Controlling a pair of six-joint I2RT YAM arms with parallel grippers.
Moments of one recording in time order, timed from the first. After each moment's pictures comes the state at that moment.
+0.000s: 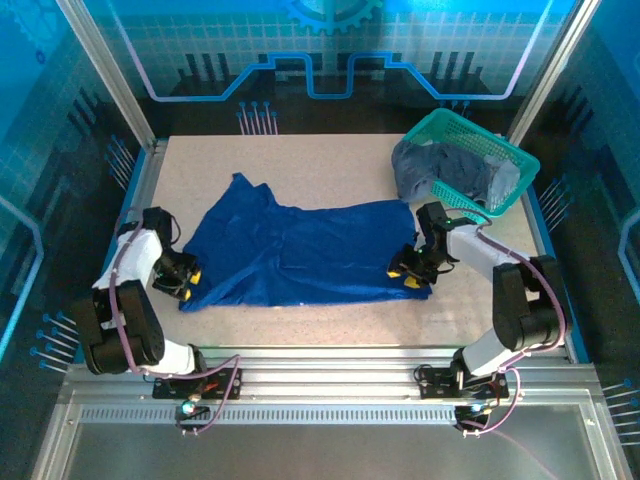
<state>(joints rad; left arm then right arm) 0.32 1.44 0.91 -1.05 0.09 -0.97 0.20 1.57 0.90 -0.78 -0.39 0.63</state>
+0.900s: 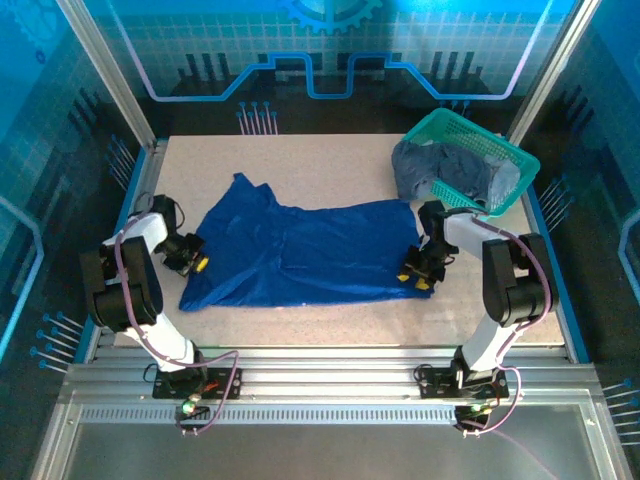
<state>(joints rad) 0.31 1.70 1.02 -0.80 0.23 -0.73 0.15 1.72 0.99 -0.90 -0.27 0.55</state>
